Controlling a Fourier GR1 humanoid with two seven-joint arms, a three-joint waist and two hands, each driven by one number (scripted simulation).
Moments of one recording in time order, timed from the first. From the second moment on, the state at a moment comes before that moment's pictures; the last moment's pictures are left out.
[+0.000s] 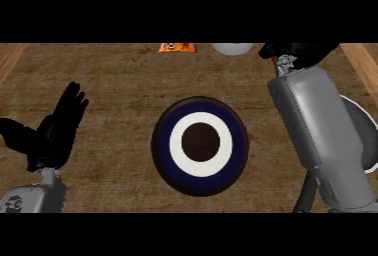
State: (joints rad) left arm -0.14 0.20 0.06 -1.60 0.13 0.10 0.23; right arm -0.95 -0.15 0.03 -1.16 1.48 0.13 1.09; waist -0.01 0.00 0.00
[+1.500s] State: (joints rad) left arm -0.17 0.20 0.09 -1.59 0.13 0.06 0.23; right arm -0.45 -0.37 -0.40 -1.00 1.12 -0.34 0.65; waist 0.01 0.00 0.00
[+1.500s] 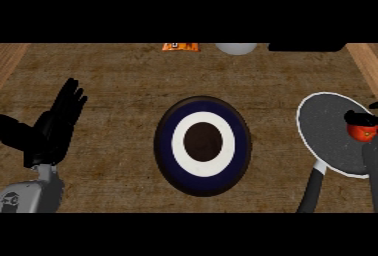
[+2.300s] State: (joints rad) left arm -0.14 0.16 0.08 -1.61 0.10 0.09 0.23; right arm -0.34 -0.31 -0.59 -1.09 0.68 -0.54 0.26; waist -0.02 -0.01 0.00
